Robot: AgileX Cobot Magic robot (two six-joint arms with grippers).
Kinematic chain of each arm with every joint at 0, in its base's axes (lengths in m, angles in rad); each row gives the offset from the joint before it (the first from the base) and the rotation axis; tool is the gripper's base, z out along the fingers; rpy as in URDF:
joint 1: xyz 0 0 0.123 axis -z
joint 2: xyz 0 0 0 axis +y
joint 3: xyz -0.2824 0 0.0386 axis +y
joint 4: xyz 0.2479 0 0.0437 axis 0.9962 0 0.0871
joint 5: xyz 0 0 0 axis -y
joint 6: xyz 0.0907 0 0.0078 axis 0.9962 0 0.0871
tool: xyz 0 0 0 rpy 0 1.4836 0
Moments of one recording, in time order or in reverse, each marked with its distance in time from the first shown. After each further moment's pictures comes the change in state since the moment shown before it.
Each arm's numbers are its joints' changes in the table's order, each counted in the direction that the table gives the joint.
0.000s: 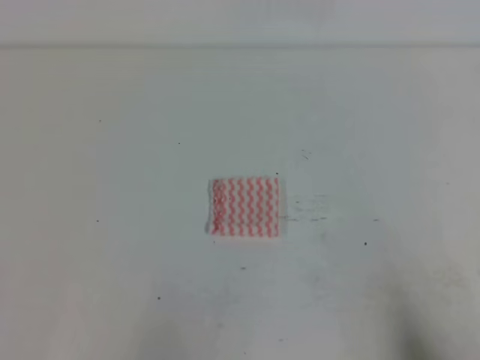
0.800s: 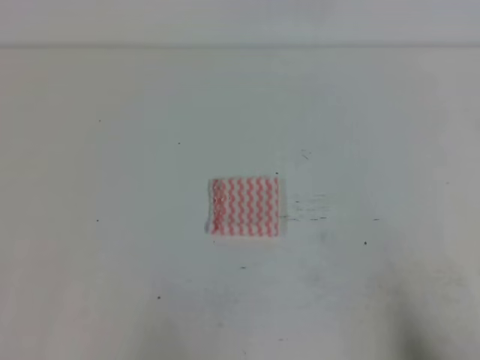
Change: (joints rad) left arm 0.000 -0.003 0.004 0.009 -0.035 0.000; right arm 0.000 -0.002 0.004 0.003 0.003 0.000
